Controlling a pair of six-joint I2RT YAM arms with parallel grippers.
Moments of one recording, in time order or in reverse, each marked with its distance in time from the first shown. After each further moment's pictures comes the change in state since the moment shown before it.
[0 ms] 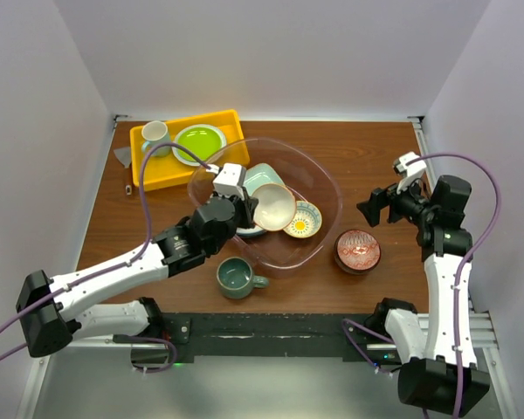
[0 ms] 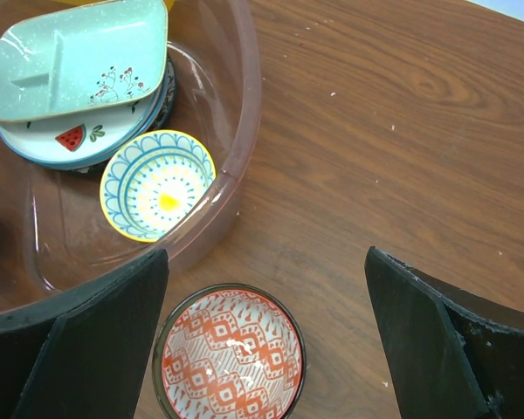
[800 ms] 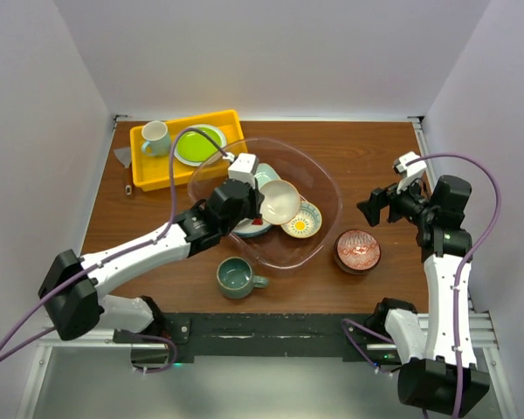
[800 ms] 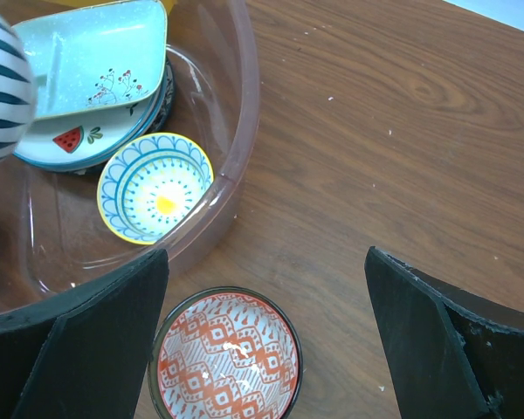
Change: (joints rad) left arm 0.117 0.188 0.069 0.000 0.153 0.007; right arm 0.000 -0.002 -0.009 0.019 -0.004 -0.004
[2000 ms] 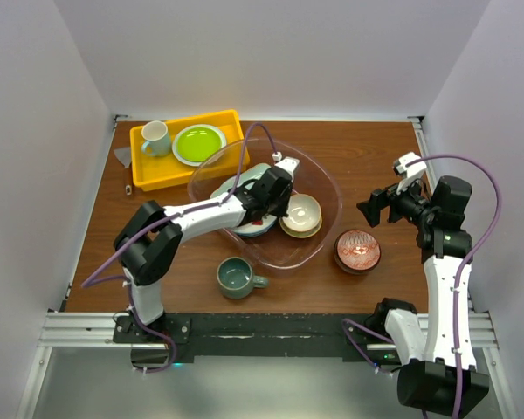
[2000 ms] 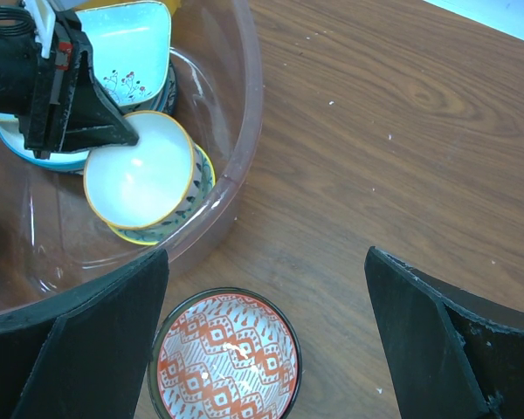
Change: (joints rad) left arm 0.037 0.554 0.349 -0.119 0.212 0.057; right arm 0.000 -0.010 0.000 0.000 -0.008 -0.007
